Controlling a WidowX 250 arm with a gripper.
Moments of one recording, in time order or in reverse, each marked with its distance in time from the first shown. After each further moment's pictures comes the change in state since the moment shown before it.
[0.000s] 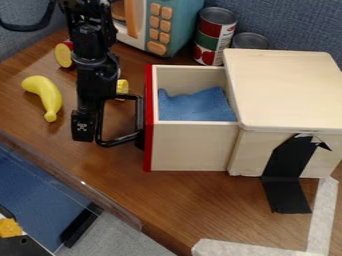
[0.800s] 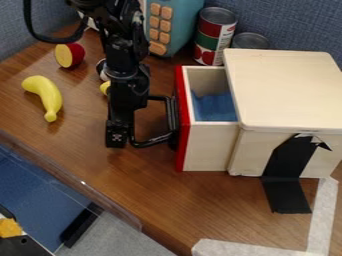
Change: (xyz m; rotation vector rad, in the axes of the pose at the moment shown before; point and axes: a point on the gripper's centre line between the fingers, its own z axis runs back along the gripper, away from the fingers) arm 0.046 0.000 -0.009 0.071 -0.050 0.004
